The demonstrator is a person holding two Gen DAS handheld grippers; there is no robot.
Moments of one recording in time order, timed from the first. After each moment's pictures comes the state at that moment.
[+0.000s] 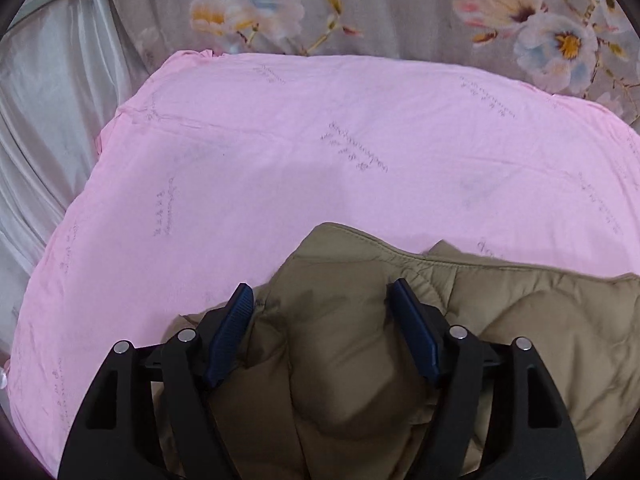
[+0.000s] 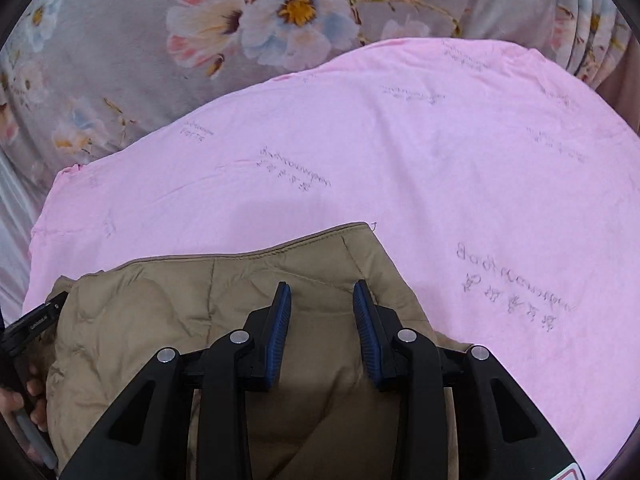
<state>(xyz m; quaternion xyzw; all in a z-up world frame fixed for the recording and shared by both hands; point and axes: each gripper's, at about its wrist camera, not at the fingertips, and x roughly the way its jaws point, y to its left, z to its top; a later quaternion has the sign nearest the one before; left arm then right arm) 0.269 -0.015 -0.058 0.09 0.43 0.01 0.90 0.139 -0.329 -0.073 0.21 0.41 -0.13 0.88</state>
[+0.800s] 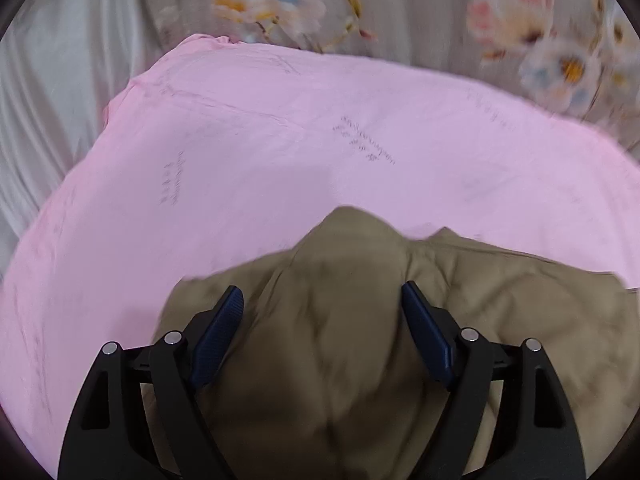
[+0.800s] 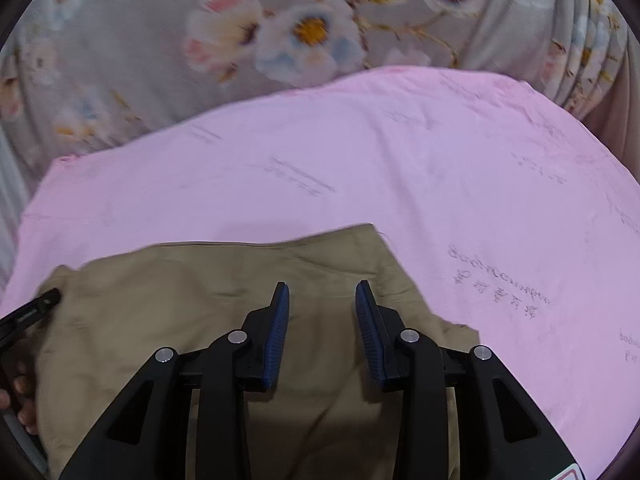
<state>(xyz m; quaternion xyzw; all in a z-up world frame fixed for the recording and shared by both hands) 0.234 0.020 -0.046 0.01 0.42 -0.01 0.91 0.111 -0.287 -0.045 0.15 0.37 -0.14 0.91</state>
